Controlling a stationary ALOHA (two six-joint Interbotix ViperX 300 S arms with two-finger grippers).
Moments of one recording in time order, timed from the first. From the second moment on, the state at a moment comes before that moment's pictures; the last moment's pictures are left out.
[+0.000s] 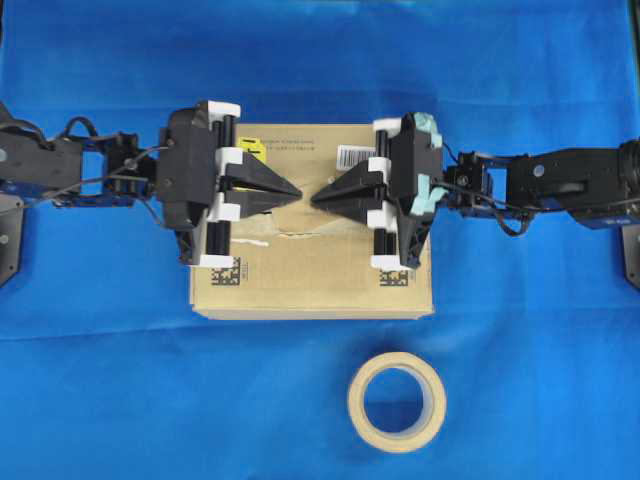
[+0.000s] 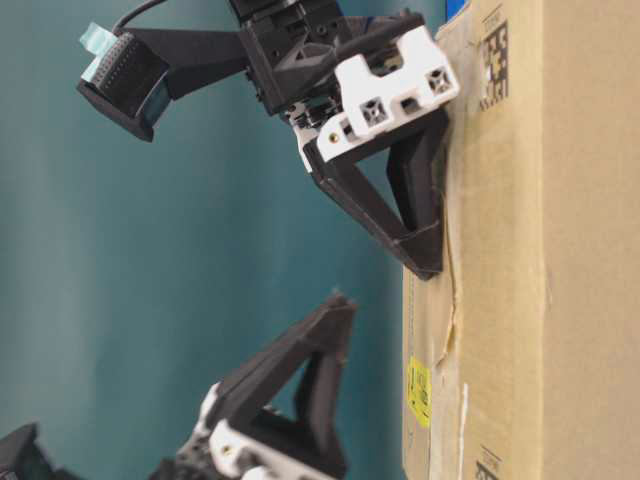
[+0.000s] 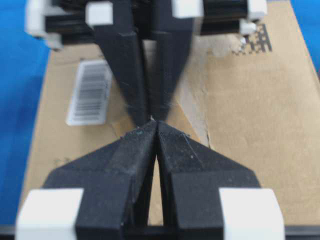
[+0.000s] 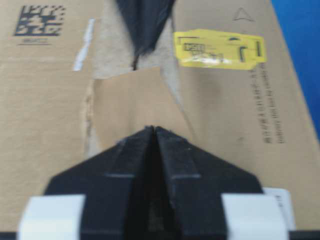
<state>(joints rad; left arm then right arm) 0.03 -0.16 0.81 -0.03 -0.29 0.21 -0.07 0.05 0.75 0.07 -0.40 0.06</state>
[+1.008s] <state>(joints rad) 0.04 -0.02 0.78 -0.03 -0.34 0.15 -0.08 0.07 0.71 0.07 -0.40 0.05</state>
